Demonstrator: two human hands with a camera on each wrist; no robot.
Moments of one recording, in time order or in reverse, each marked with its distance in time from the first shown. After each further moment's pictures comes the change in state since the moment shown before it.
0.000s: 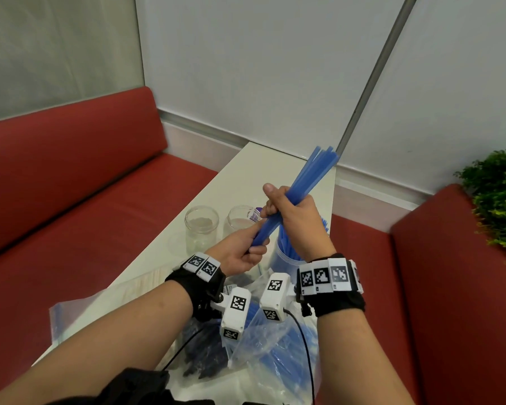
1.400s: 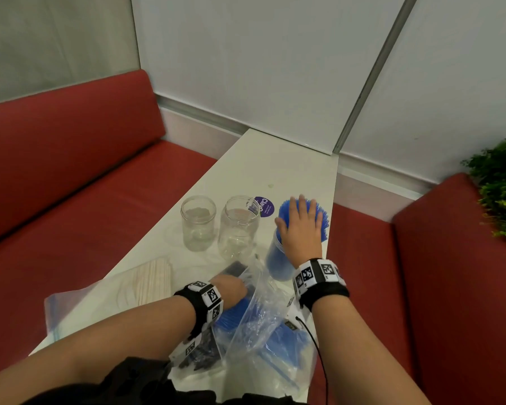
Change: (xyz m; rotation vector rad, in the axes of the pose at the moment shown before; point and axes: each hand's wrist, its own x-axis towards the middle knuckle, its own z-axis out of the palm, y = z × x) left_hand 0.017 -0.088 -0.063 2.454 -0.150 -0.185; right_hand 0.016 0.105 -0.049 -1.391 0.097 0.101
